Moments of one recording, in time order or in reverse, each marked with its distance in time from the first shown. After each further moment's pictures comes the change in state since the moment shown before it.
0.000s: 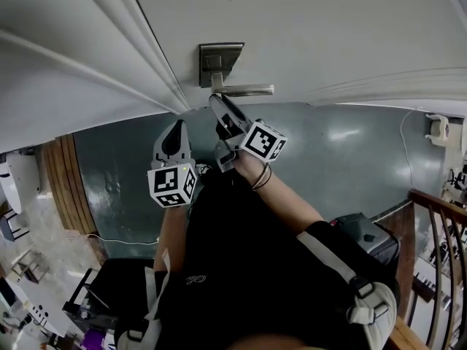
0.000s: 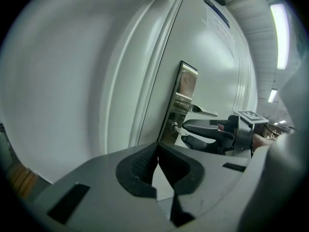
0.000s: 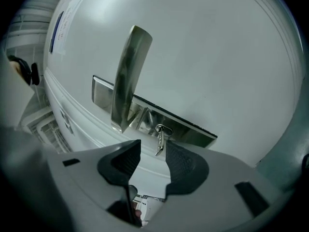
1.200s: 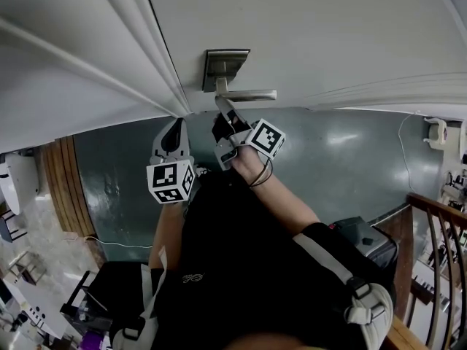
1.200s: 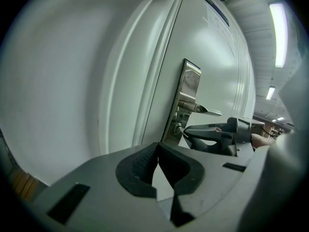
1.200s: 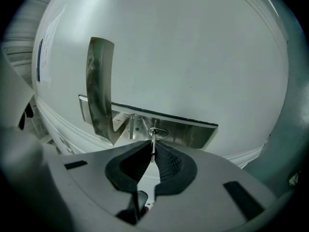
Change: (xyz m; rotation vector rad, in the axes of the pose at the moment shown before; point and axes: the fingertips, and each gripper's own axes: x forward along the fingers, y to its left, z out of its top) left arm 0.009 0.011 0.007 0.027 0.014 -0.016; right arm 0.006 -0.015 0.005 0.215 -0.053 -0.009
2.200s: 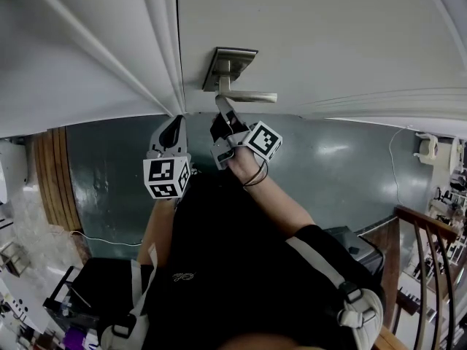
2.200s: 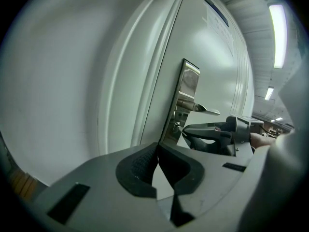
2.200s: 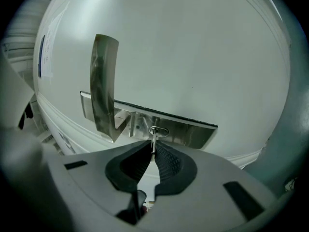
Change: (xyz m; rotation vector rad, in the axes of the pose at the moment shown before) left arm 0.000 0.000 -0.006 0.000 0.005 -0.015; right arm -0.001 -0.002 -0.001 -0.048 0.013 0.001
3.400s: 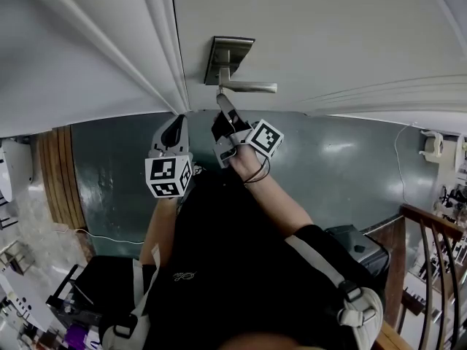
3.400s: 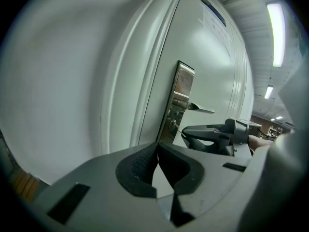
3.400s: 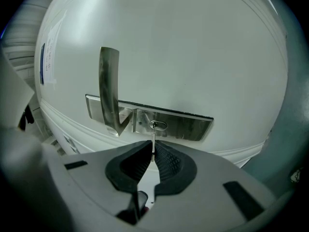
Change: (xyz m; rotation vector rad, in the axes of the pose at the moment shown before) left arm -0.009 -0.003 -0.006 0.004 0.010 0.003; right arm -0.008 -0.008 -0.010 0.069 -0.001 0.022
